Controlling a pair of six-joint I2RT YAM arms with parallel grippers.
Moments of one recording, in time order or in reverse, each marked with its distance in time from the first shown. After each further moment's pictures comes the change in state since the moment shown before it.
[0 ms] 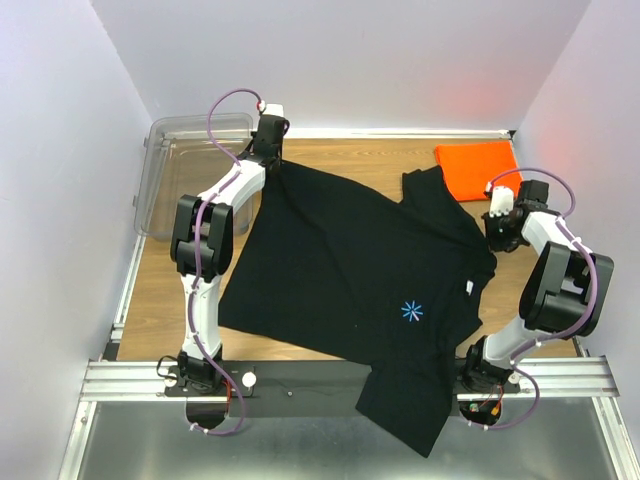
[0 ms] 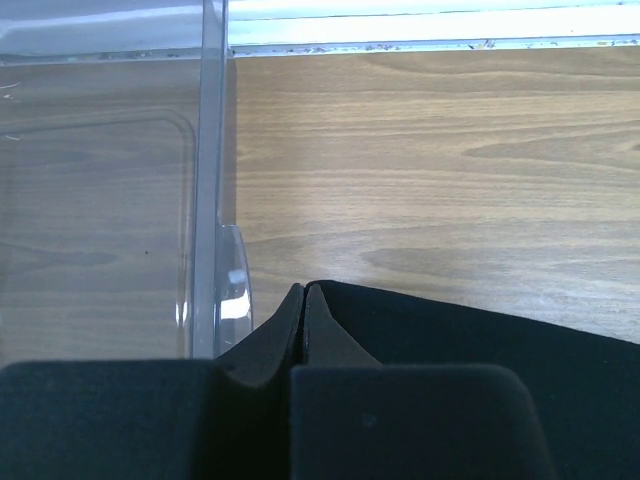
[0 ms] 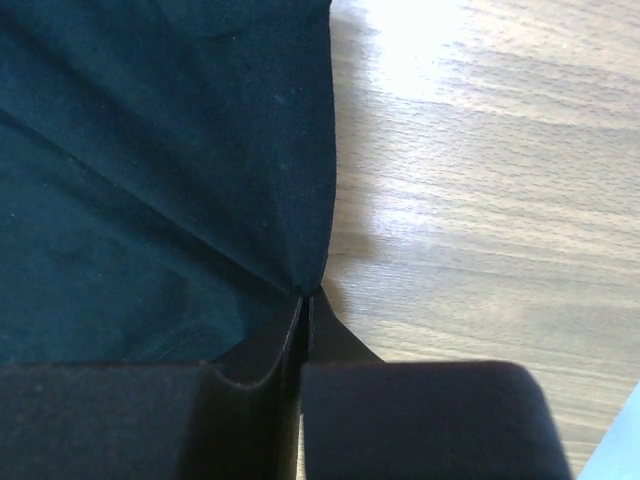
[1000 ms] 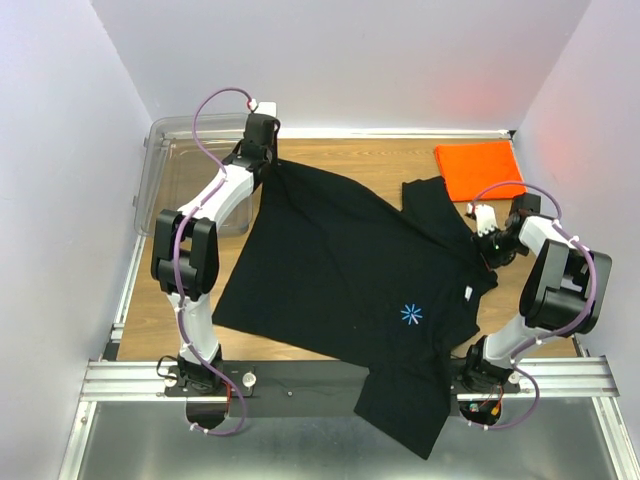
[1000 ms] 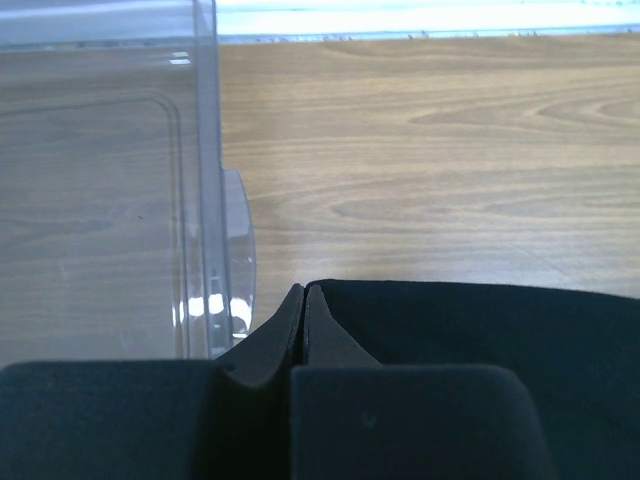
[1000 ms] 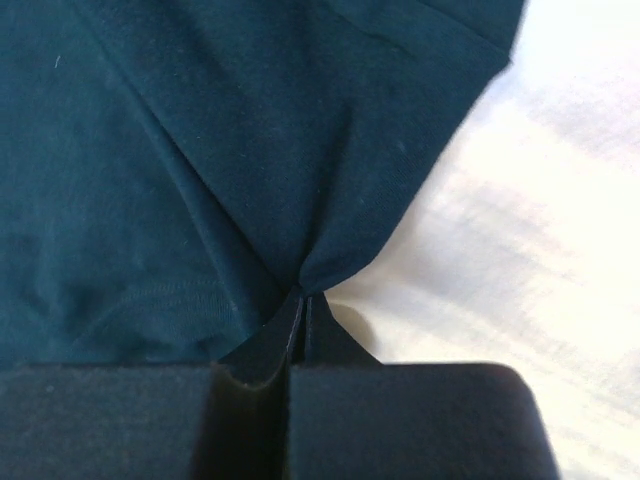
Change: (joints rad) left arm 0.005 -0.207 -0.149 -0.035 0.119 -0.043; right arm -0.006 0.025 -0.055 -0.137 -0.092 -0.320
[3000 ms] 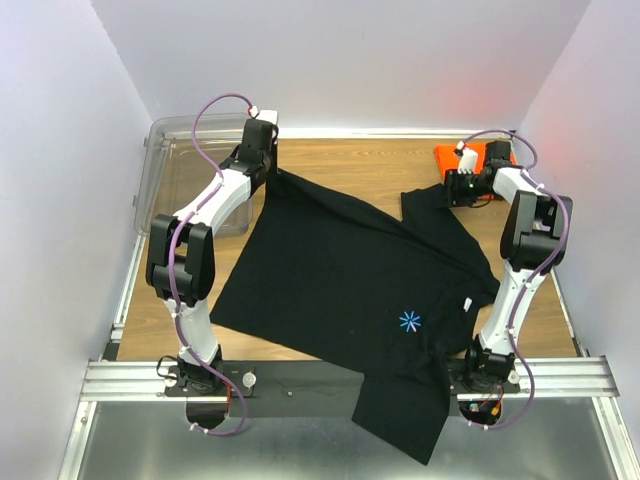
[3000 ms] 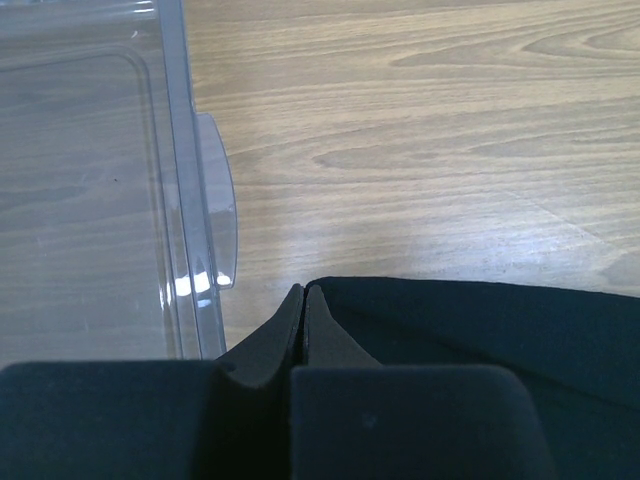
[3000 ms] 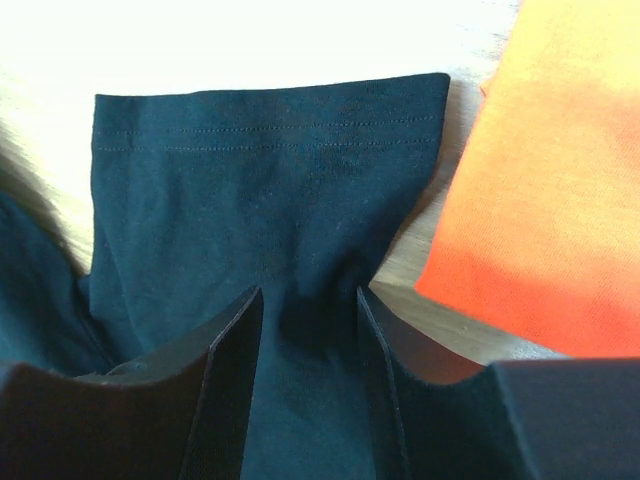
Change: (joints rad) left arm 0.000 -0.055 -0.068 -0.047 0.071 0.007; right arm 0.166 0.530 0.640 0.129 -0.282 0.524
